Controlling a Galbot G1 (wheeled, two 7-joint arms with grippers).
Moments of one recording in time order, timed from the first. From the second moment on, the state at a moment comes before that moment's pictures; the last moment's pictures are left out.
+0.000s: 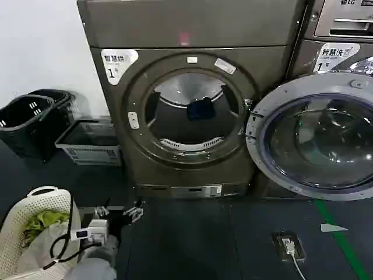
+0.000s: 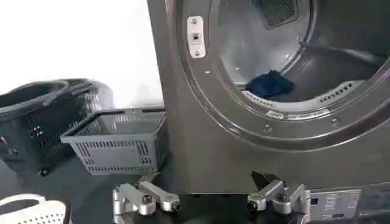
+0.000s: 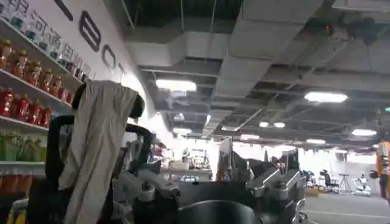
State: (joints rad) left arm 1.37 -1.53 -0.47 -2.26 0.09 0.74 -0.04; right arm -1.72 1.08 2.40 1.57 0.50 -0.21 0.03
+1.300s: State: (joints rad) left arm 1.36 -1.53 -0.47 -2.26 0.09 0.74 -0.03; right arm -1.71 1.09 2.35 1.54 0.52 -0.12 0.06
